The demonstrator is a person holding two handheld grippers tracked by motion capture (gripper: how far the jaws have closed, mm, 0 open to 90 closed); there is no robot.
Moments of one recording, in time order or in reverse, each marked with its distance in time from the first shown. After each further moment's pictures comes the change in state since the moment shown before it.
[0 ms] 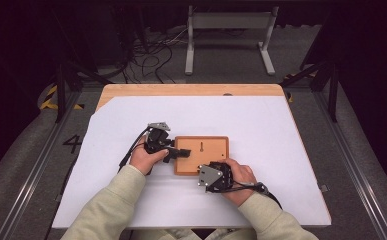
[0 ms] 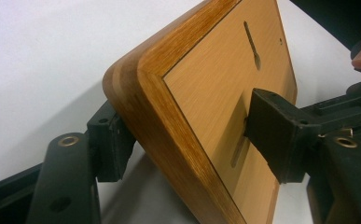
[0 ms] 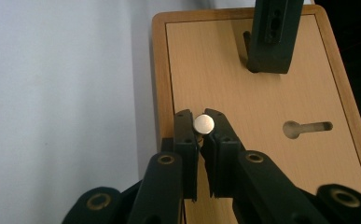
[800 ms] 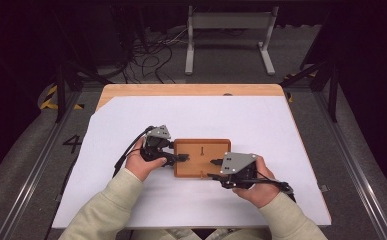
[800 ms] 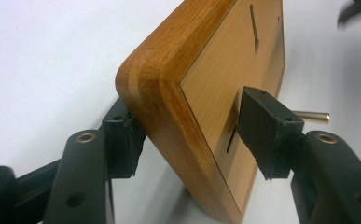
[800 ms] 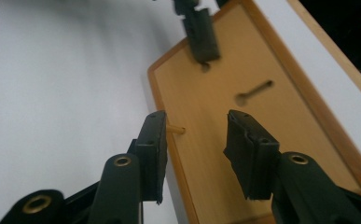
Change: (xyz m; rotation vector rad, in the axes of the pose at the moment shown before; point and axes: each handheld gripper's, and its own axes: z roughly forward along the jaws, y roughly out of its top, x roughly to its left) left arm -0.045 0.001 -0.024 0.044 0.114 0.256; right arm -0.025 -0.018 -0.066 -0.165 0.110 0.332
